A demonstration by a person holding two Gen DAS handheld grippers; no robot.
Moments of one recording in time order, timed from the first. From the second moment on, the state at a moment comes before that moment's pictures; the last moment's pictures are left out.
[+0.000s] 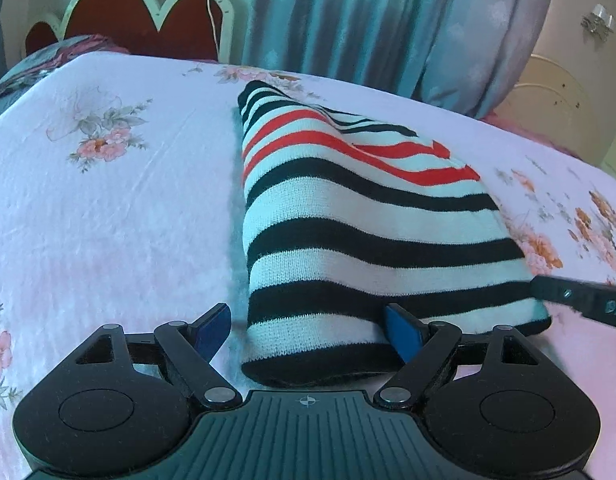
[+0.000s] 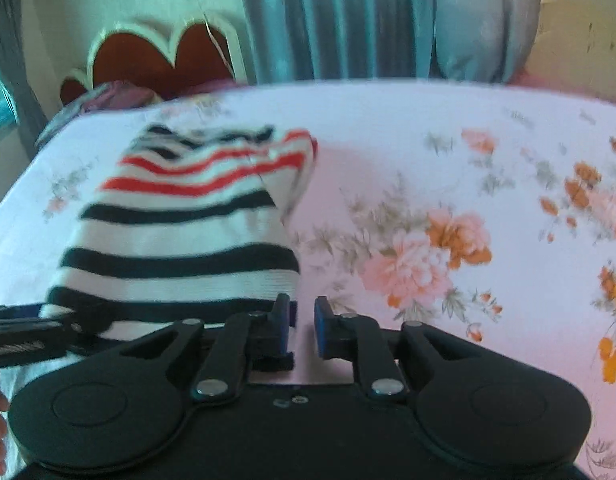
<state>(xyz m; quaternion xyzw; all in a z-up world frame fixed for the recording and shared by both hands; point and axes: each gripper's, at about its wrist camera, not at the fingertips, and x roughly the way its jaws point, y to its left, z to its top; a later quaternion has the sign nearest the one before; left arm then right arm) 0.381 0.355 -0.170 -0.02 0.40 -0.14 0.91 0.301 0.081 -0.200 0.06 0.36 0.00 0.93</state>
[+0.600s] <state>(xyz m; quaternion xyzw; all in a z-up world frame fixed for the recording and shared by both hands) 0.399 0.351 -0.170 -0.06 0.48 -0.07 0.87 0.319 0.091 -0.223 0.05 0.41 0.01 0.91</state>
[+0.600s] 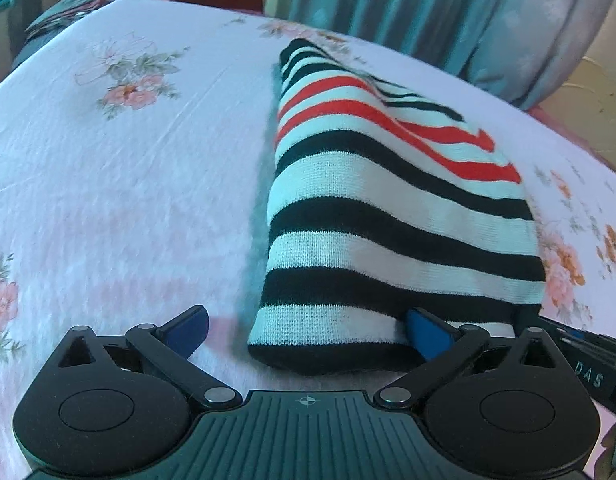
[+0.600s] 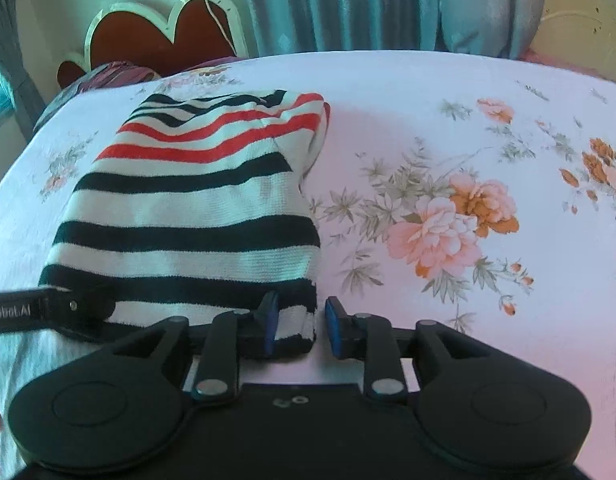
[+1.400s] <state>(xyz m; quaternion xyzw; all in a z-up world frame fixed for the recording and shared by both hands) 0.160 0.346 -0.014 0.02 0.34 0.00 0.94 0.105 0.033 -0.088 0.06 0.34 0.13 0.93</state>
